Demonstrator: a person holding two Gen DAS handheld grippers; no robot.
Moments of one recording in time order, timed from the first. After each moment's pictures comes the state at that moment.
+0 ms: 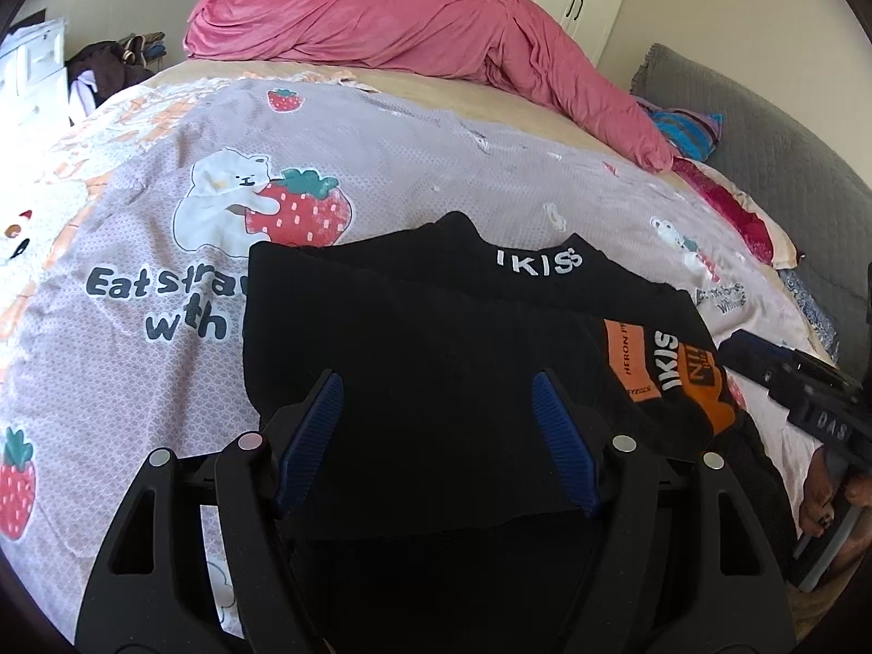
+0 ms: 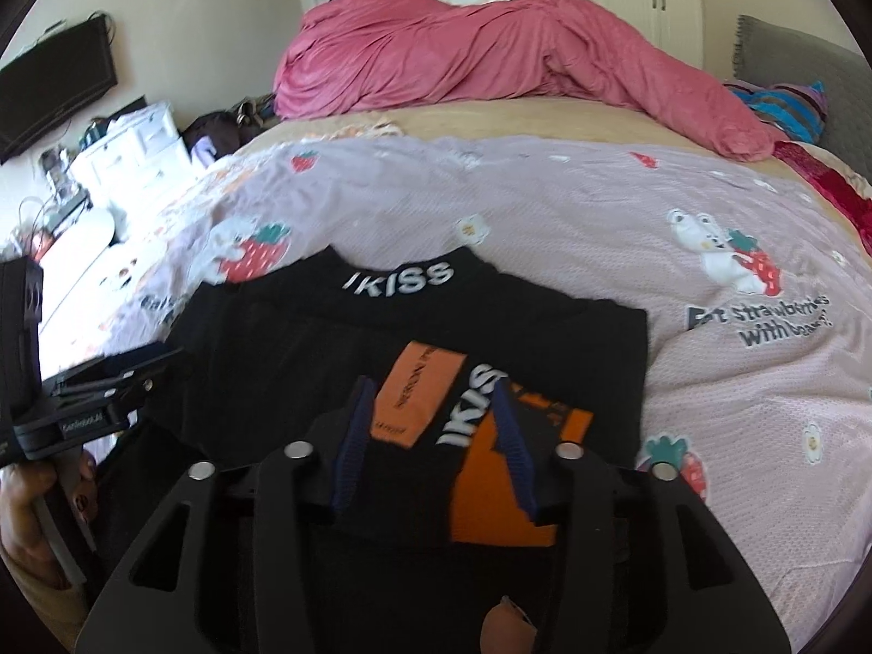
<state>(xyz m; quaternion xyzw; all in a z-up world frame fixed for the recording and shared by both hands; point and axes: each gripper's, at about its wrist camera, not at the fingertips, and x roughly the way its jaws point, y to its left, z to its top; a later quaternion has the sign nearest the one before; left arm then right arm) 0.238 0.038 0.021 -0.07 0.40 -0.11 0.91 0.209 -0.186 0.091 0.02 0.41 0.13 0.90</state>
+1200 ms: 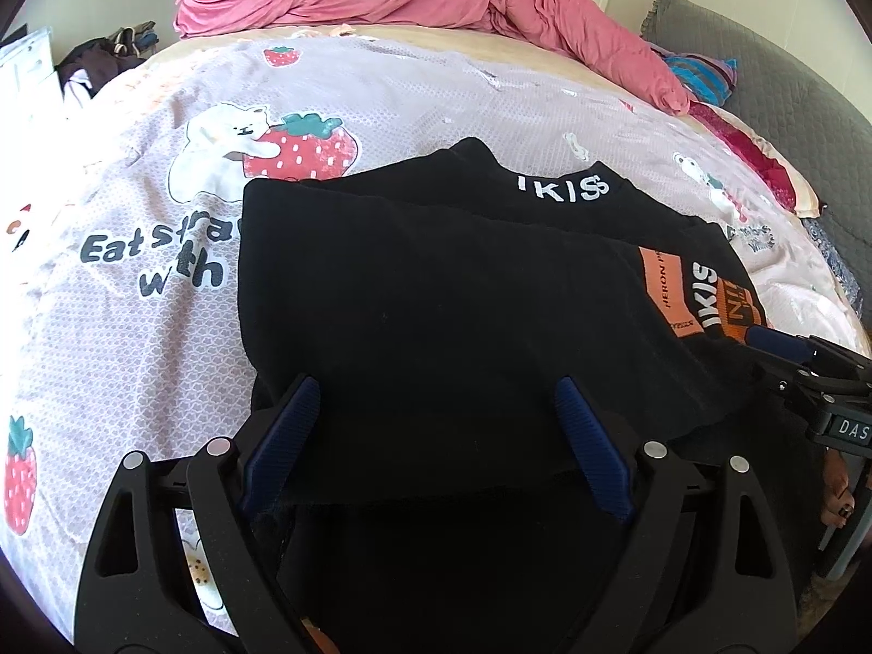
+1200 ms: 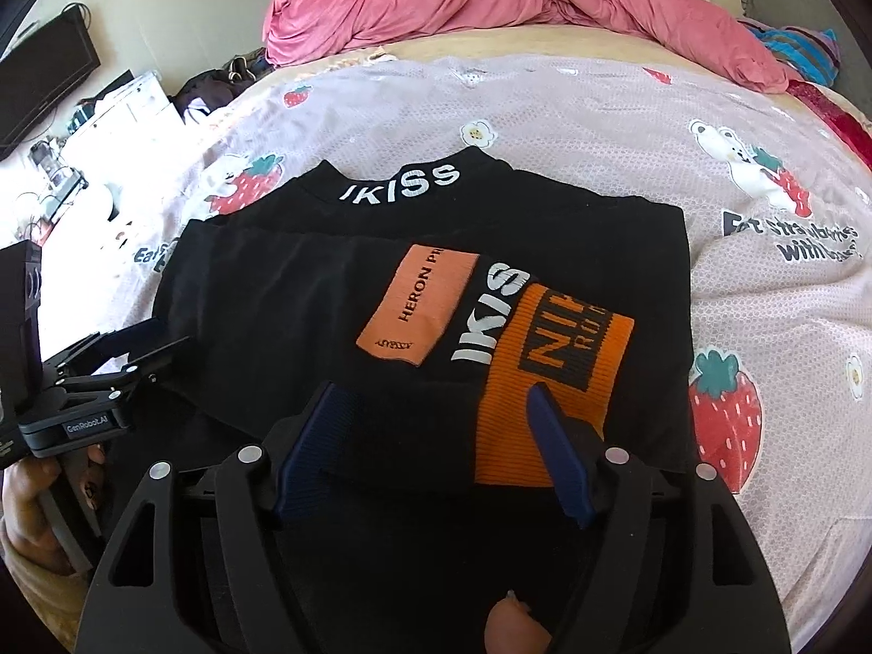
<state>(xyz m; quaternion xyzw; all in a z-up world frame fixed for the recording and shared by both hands) 0.236 0.032 -0.002 -0.03 0.45 -0.09 0.89 0.210 -0.186 0.055 0.05 0.48 0.14 0.86</state>
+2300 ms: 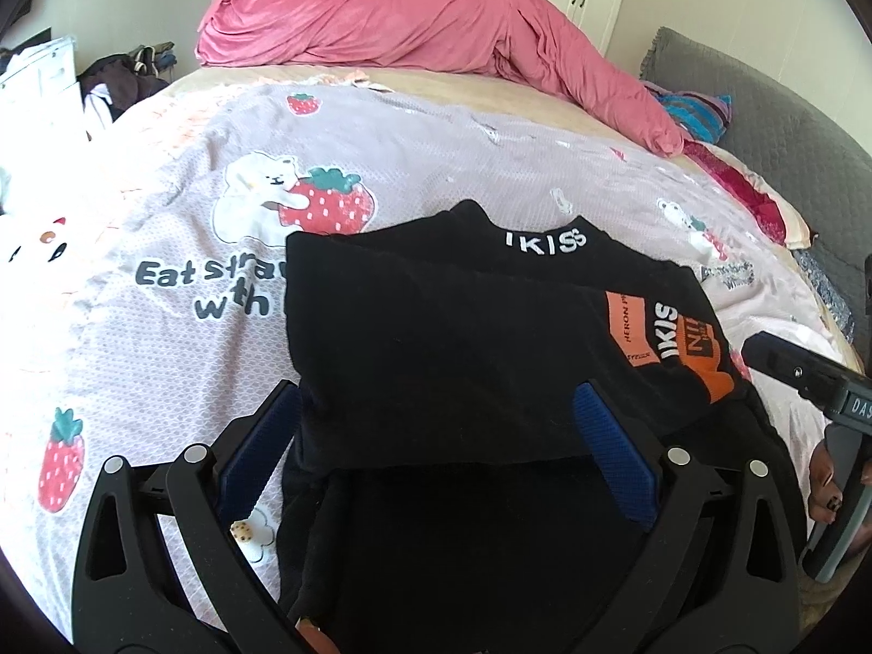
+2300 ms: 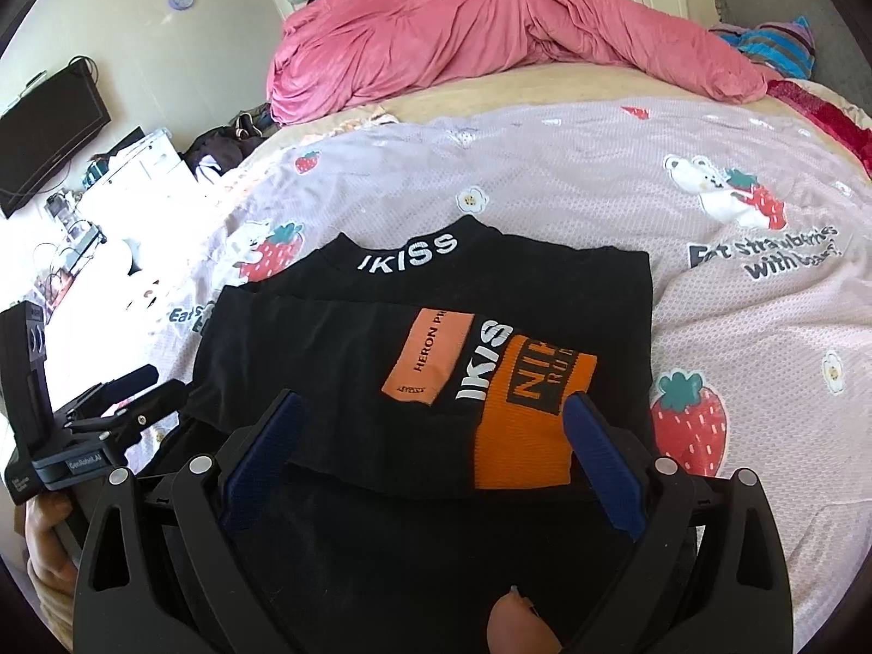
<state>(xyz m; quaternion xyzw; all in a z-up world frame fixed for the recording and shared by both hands) 0.207 0.042 0.041 -0.05 0.41 -0.08 0.91 0.190 -0.206 0.096 0.09 0.43 0.14 0.89</state>
